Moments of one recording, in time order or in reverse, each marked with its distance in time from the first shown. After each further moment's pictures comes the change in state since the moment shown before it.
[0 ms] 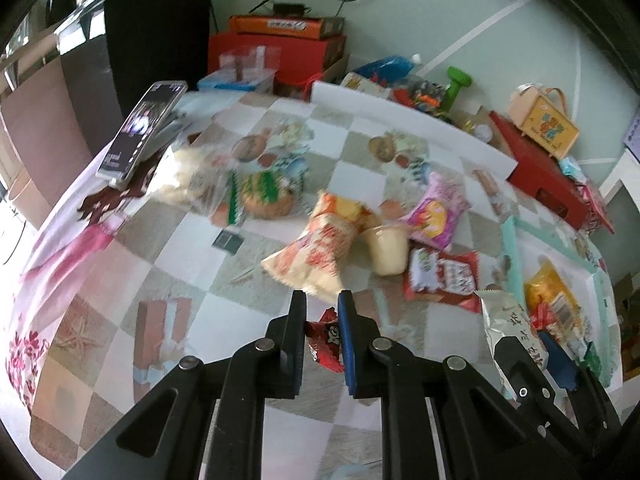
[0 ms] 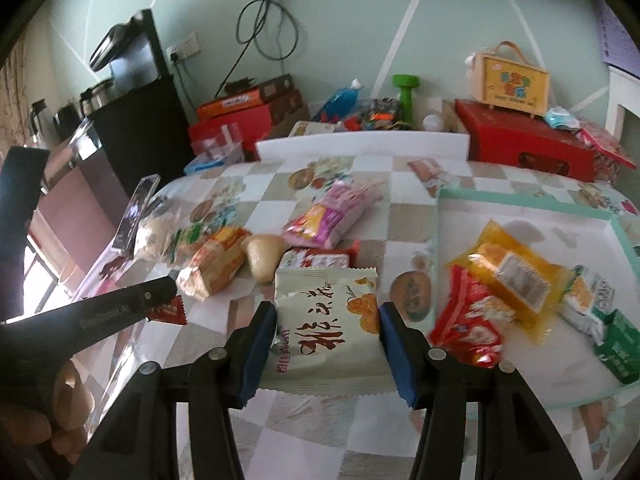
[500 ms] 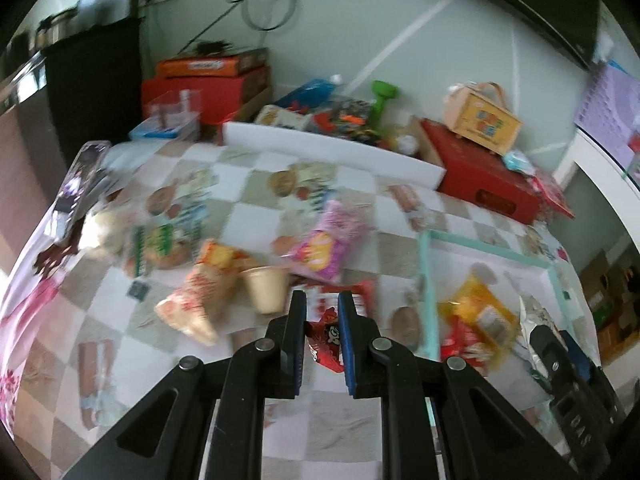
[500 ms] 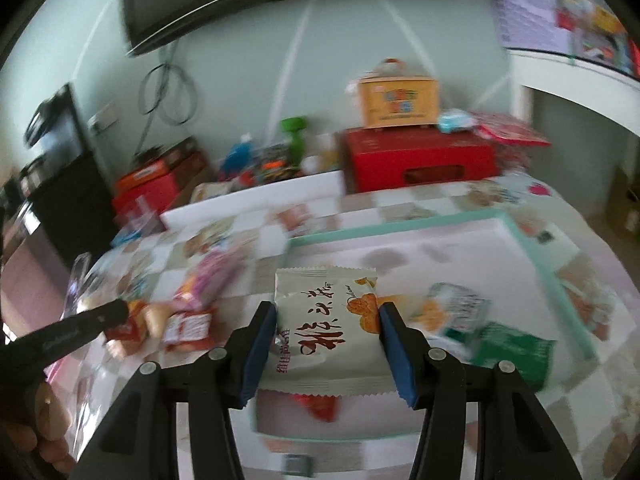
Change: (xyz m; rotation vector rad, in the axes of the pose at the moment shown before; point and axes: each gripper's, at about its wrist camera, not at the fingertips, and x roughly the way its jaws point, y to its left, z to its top) left arm -0.013 -0.088 0.010 0.126 -0.083 -0.128; right arm -0.054 -0.113 0.014 0.210 -0.130 -0.219
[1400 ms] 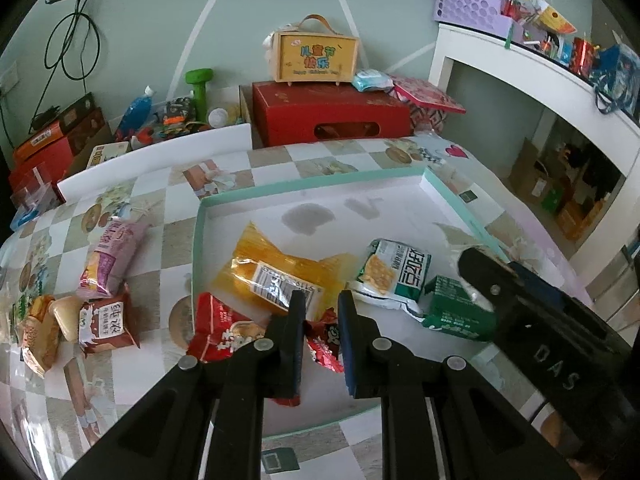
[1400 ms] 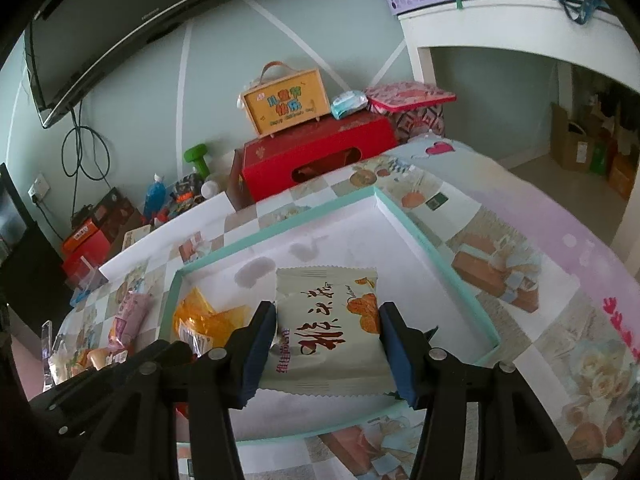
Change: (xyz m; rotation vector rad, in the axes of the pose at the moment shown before) left arm 0.025 -0.174 -0.051 0.395 0.056 -0.221; right arm -0.010 -0.111 -0.006 0.223 0.003 -0.118
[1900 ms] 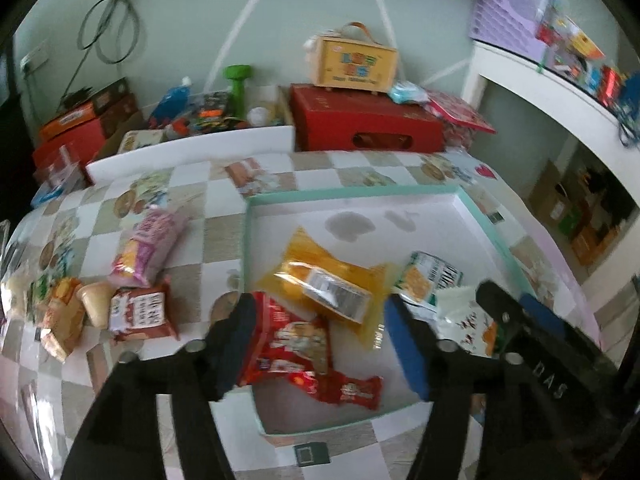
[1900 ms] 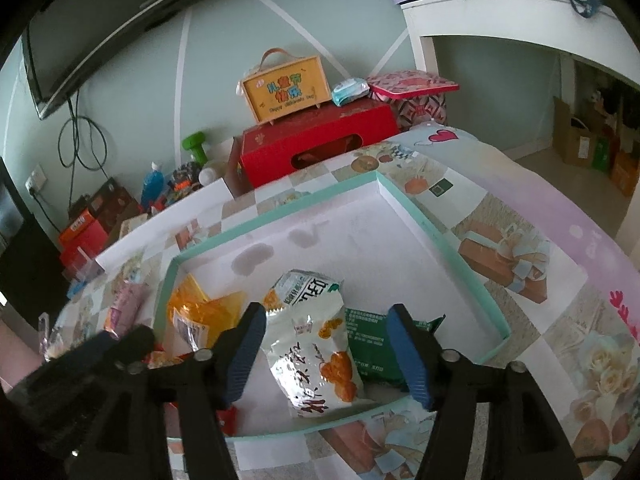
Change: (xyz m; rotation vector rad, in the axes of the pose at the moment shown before) left arm -0.015 0.035 0.004 -0.112 -0.013 0.070; right arm 0.009 0.005 -0.006 -0.017 0.037 -0.014
